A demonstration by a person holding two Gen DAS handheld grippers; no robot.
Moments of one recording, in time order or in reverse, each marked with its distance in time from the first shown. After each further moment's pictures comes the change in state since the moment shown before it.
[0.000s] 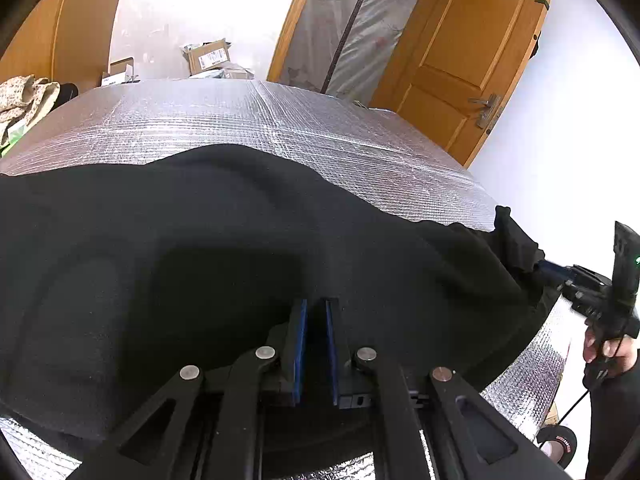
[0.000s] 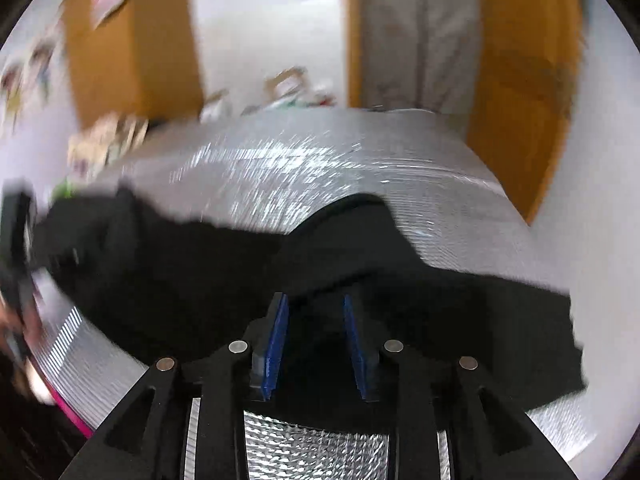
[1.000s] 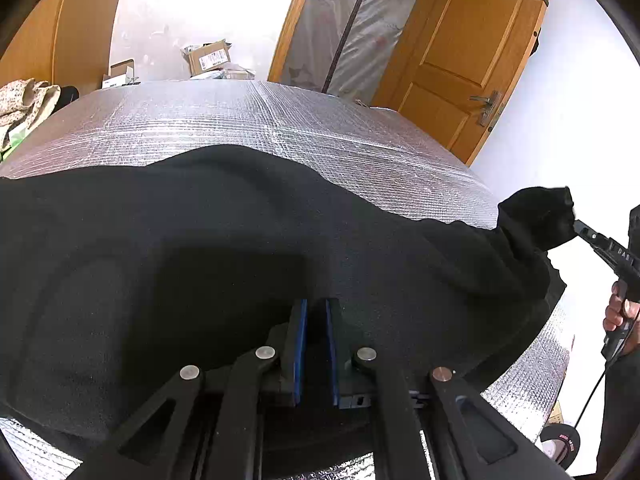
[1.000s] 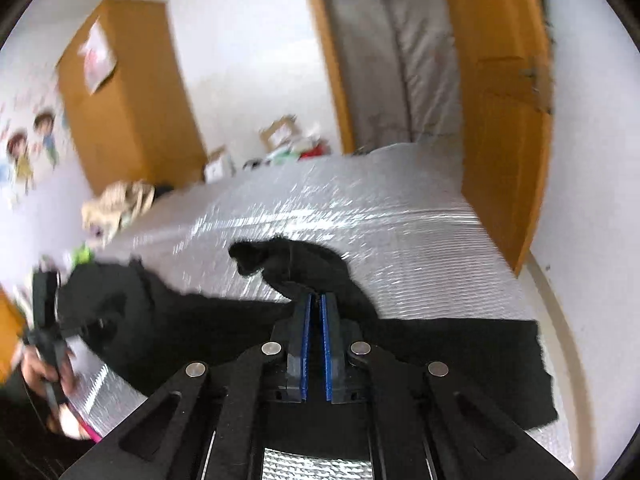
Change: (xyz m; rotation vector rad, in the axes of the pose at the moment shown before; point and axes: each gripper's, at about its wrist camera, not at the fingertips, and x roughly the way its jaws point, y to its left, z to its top) left arm 0.001 -0.002 -0.001 0.010 0.001 0.011; right arm -0.057 -0.088 0.018 0.278 -0.215 0.068
